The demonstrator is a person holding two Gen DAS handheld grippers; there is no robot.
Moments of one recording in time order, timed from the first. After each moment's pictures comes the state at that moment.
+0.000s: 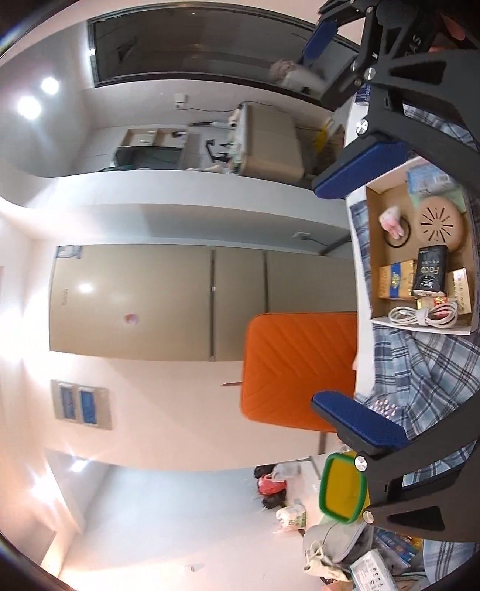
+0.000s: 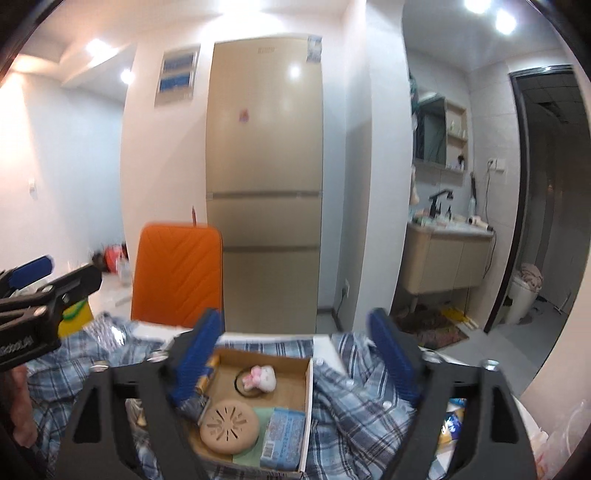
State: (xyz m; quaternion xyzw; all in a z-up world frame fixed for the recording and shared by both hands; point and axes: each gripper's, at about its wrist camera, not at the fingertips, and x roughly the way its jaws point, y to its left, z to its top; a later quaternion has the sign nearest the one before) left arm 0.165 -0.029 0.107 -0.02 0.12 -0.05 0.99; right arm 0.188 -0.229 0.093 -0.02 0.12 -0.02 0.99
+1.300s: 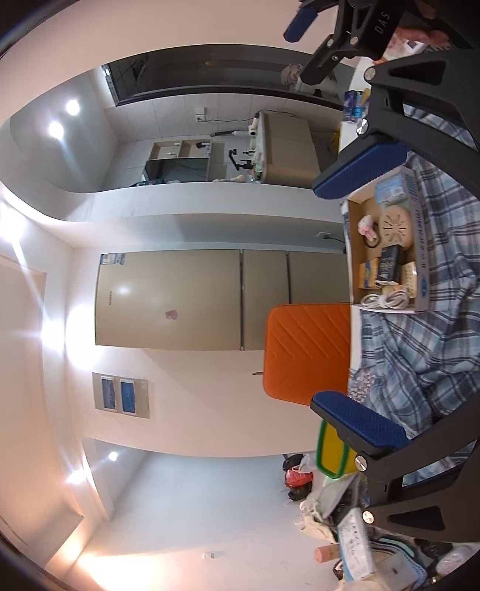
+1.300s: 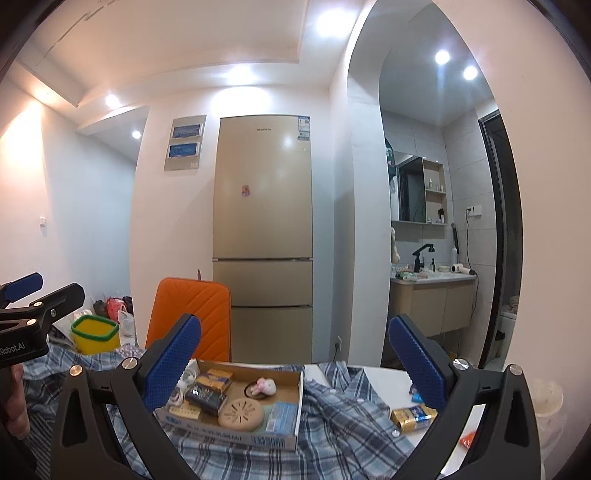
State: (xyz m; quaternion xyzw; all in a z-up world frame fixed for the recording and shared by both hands) left arm 0.040 -0.010 0.082 -0.01 0.05 -0.04 1.00; right arm 0.035 -0.218 0.089 -0.02 0.02 -0.02 1.00
